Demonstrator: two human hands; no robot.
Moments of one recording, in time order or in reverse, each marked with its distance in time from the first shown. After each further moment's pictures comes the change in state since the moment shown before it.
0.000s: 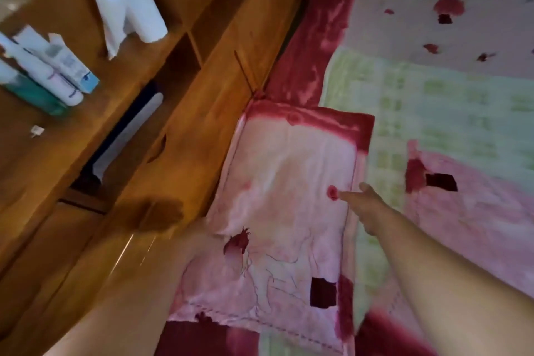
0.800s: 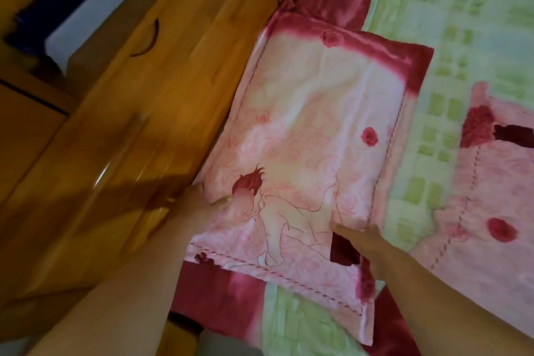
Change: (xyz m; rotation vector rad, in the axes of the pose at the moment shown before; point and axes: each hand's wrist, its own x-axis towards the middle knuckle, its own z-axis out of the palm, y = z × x) left_hand 0.055 -0.102 0.076 0.052 0.190 -0.084; right_hand 0.006 0.197 0.058 -0.154 -0.127 0.398
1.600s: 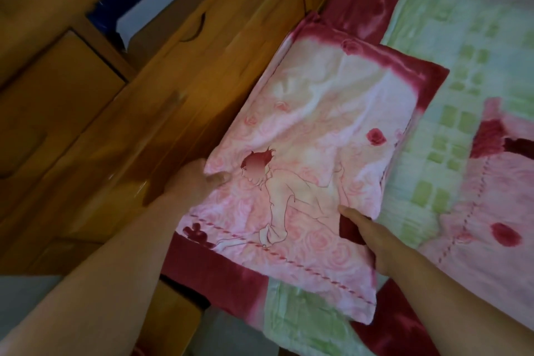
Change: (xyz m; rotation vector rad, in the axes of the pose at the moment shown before) left_hand -0.020 -0.029 -0.036 -0.073 0.107 0.122; right_hand -0.021 0.007 -0.001 0.113 -0.275 -0.145
